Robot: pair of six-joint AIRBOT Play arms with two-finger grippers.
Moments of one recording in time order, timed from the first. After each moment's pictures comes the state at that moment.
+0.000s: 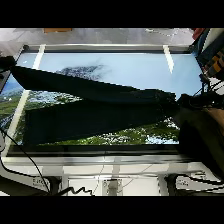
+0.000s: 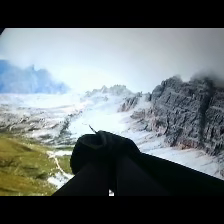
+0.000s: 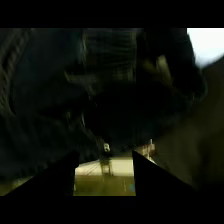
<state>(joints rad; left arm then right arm) 0.37 -1.69 1.94 1.51 -0.87 -1.56 -0.43 -1.41 1.22 -1.13 1.20 1.24</state>
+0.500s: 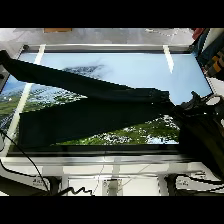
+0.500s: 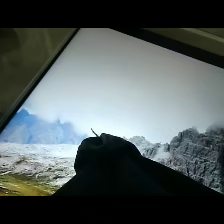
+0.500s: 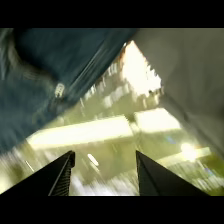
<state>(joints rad) 0.40 -1.70 1.94 1.57 -0.70 -1.56 -0.42 -1.42 1.01 -1.06 1.08 1.40</state>
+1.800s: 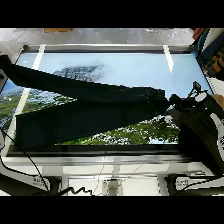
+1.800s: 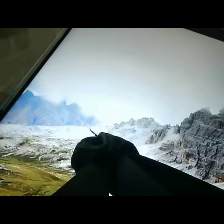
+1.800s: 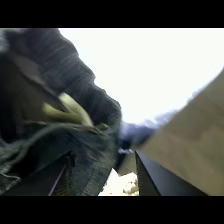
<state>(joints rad) 0.40 -1.73 1.94 1.59 -0.76 -1.56 -0.32 -1.52 1.09 -1.15 0.76 1.59</state>
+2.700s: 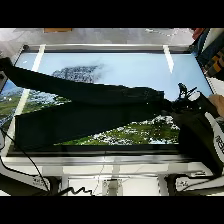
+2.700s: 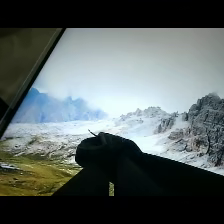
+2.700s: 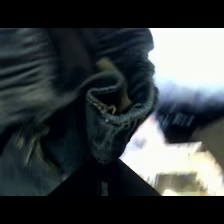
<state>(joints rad) 0.41 -1.72 1.94 1.60 -0.78 -1.46 -0.22 -1.51 1.09 -1.10 0.97 1.35</state>
